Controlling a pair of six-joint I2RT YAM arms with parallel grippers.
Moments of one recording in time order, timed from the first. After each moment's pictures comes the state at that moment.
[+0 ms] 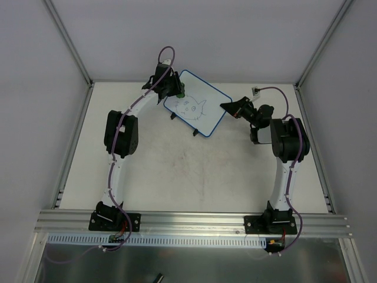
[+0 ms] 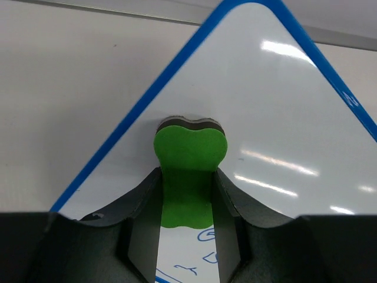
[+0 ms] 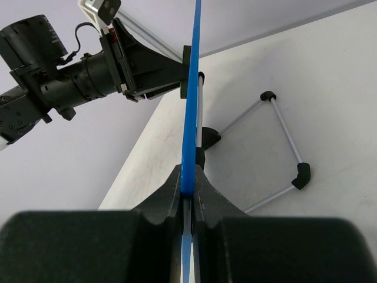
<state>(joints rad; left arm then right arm) -0.35 2.35 2.03 -0.22 0.09 -0.49 0.09 2.18 1.04 1.28 -0.76 0.99</state>
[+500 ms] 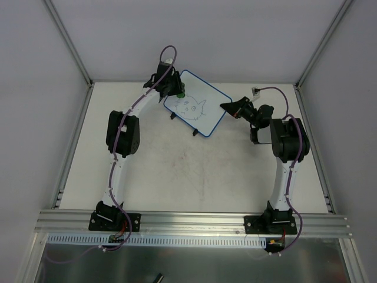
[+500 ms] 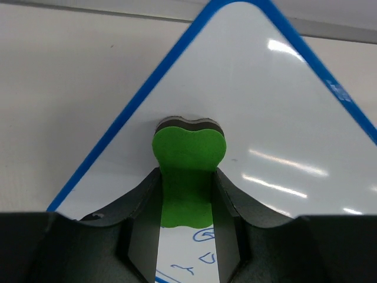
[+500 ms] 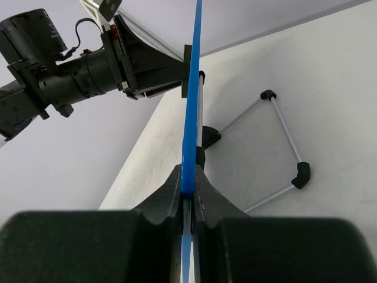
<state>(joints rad) -0.34 2.38 2.09 -0.30 0.08 -0.49 0.09 2.18 1.04 1.28 -0.76 0.99</state>
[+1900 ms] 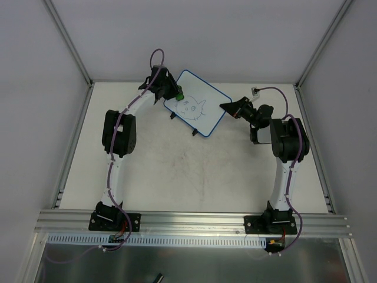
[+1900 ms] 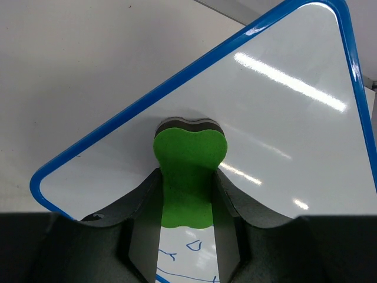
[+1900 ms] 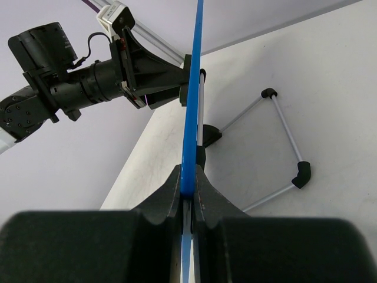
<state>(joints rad) -0.31 2.35 2.00 -0.27 0.14 -0.73 0.10 2.18 1.04 1.27 -0.76 0.99</state>
